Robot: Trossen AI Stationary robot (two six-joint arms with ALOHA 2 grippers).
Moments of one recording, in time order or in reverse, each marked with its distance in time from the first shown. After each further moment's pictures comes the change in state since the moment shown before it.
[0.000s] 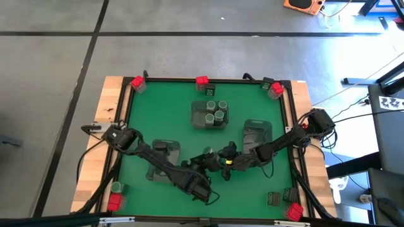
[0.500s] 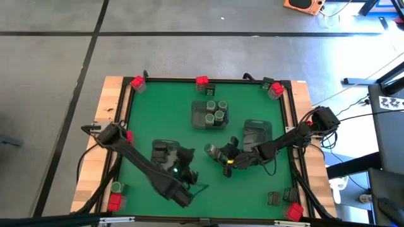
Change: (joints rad) left arm -0.104 -0.195 0.000 -0.451 0.029 -1.035; right arm -0.007 -0.067 0.000 -0.082 0.083 -0.177
